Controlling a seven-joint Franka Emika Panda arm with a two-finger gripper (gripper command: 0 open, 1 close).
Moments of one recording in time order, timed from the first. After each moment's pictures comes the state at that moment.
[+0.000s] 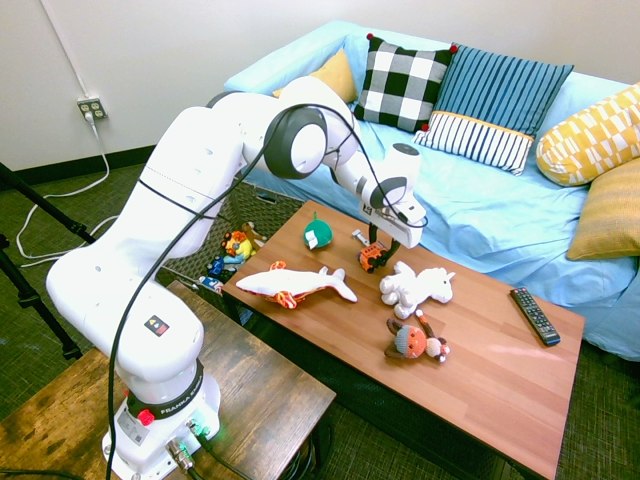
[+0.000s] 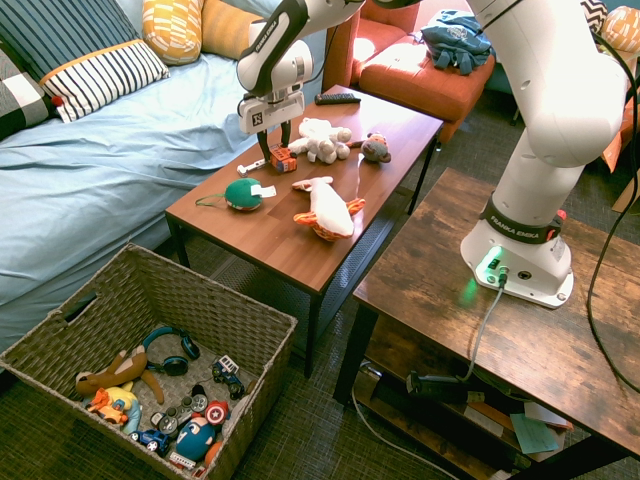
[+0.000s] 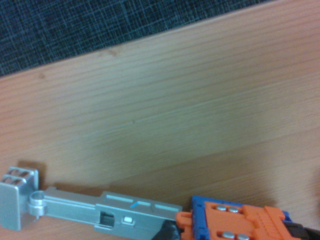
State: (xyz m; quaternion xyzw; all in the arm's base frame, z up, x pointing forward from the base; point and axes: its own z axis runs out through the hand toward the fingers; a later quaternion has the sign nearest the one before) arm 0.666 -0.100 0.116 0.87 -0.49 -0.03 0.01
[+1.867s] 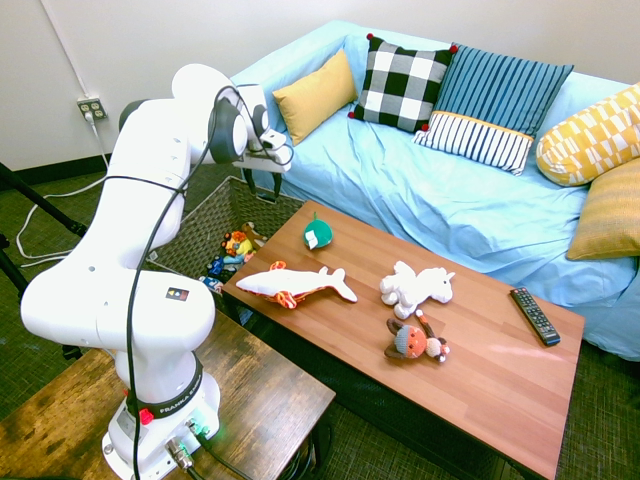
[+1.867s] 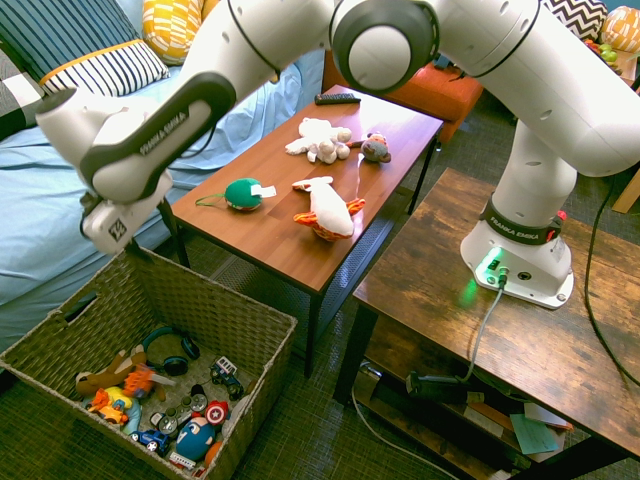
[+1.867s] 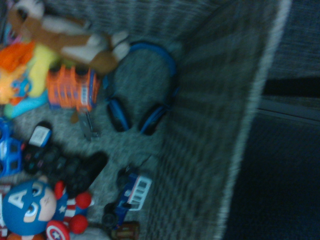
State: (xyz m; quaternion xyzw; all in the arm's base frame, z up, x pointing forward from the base) arm 0.655 0.339 0.170 0.95 -0.31 -0.01 0.08
